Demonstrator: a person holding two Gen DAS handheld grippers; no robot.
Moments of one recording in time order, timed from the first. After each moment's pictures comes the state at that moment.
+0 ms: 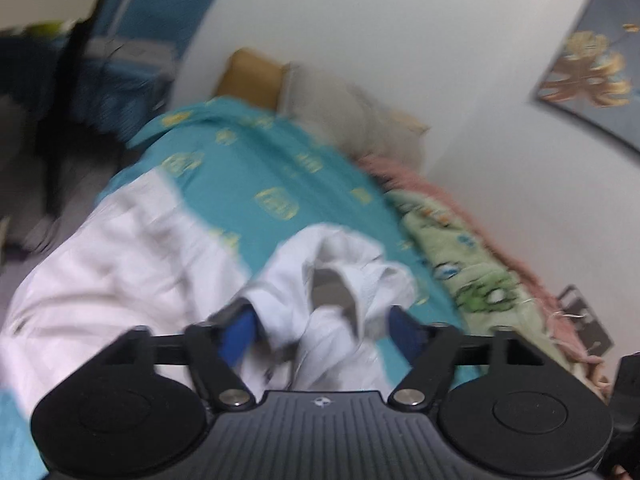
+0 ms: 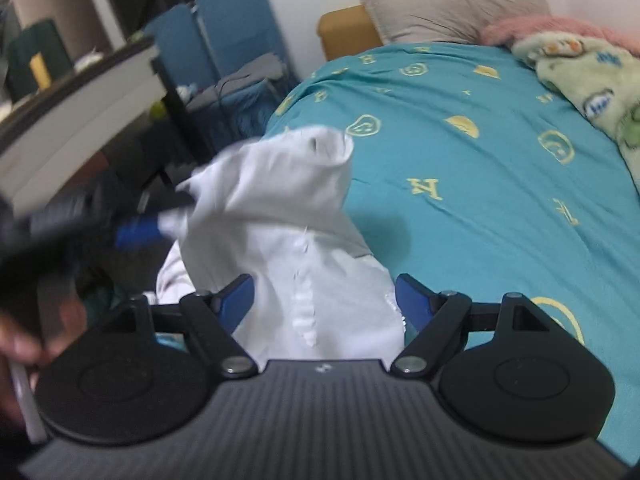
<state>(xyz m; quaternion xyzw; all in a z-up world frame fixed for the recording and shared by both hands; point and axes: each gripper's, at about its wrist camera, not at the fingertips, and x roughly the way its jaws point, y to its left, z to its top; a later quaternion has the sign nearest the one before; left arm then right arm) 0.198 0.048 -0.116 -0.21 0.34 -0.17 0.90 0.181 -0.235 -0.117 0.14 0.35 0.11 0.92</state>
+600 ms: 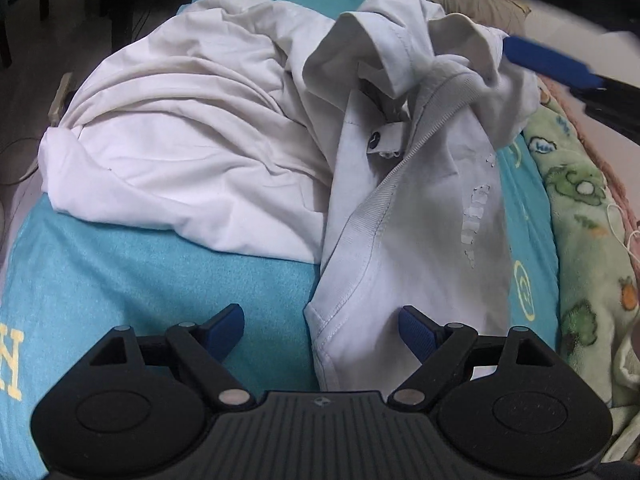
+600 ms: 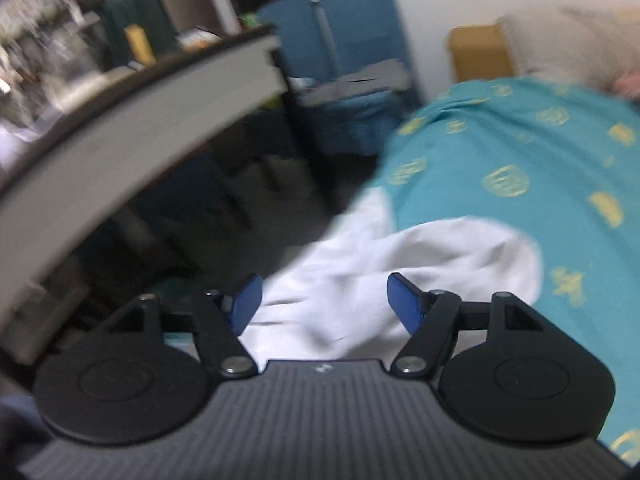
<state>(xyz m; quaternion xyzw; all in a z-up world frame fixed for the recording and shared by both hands) 0.178 0.045 -0.193 -0.17 0.54 -0.11 0.82 0.269 -0.155 -0.083 0.05 0.33 0.23 0.91</state>
